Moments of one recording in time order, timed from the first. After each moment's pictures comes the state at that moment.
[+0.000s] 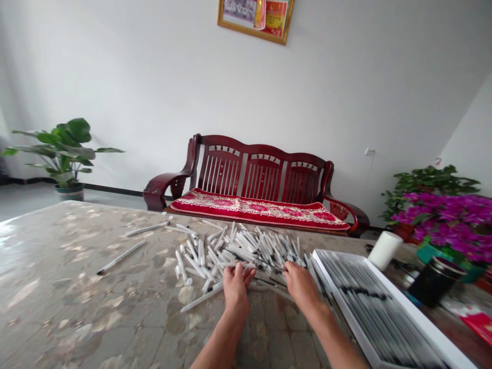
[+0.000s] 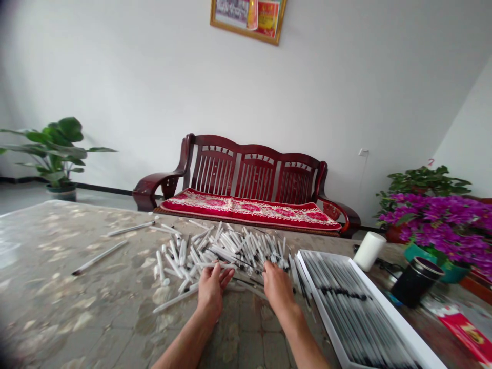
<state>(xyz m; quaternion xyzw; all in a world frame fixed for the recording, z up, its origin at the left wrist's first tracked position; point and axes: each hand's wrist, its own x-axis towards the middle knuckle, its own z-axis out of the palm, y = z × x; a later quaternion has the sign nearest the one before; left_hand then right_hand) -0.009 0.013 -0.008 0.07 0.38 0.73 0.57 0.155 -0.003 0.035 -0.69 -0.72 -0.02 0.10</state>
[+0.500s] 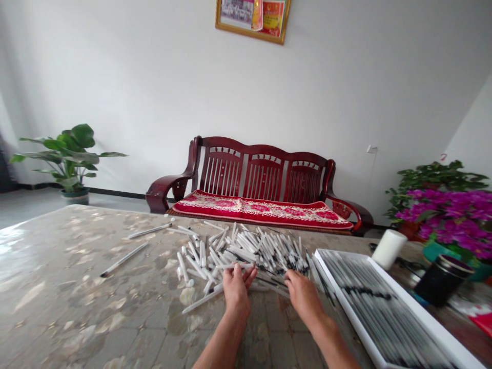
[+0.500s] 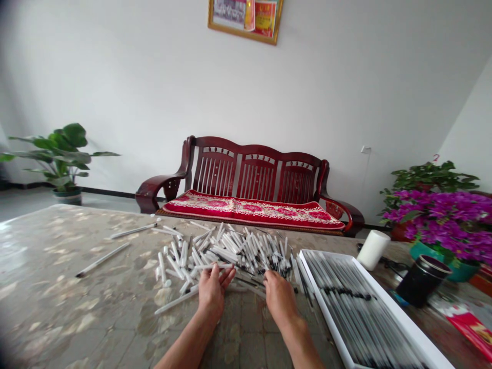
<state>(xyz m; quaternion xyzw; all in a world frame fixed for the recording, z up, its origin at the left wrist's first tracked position) -0.011 0.013 -0.008 0.06 0.37 0.74 0.56 0.164 -0.013 0.013 -0.66 -0.73 0.02 0.16</state>
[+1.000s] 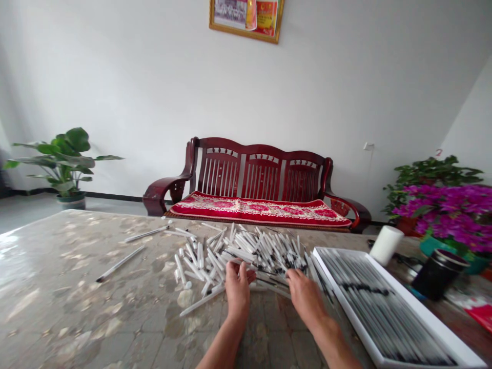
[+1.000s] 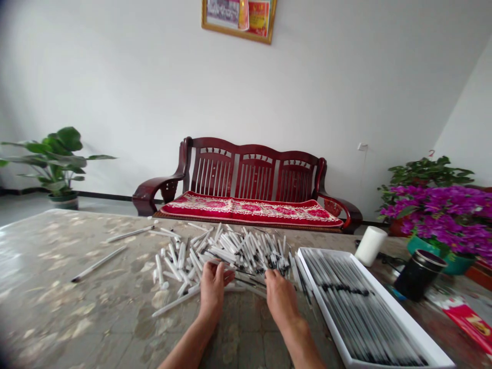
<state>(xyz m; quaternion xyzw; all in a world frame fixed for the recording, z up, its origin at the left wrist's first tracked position) -0.008 0.012 -0.011 0.23 0.41 0.72 0.50 0.165 -0.023 0.018 -0.67 -0.72 -0.02 0.16</state>
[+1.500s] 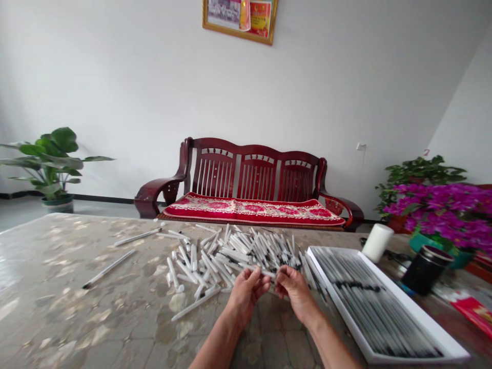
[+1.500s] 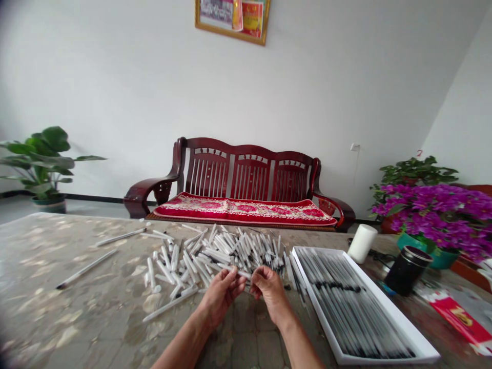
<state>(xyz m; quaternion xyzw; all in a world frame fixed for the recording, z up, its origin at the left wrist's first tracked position) 0.006 -0.001 0.003 0.18 0.31 0.56 0.75 0.159 -0.011 0.006 -0.46 -0.50 0.50 0.54</state>
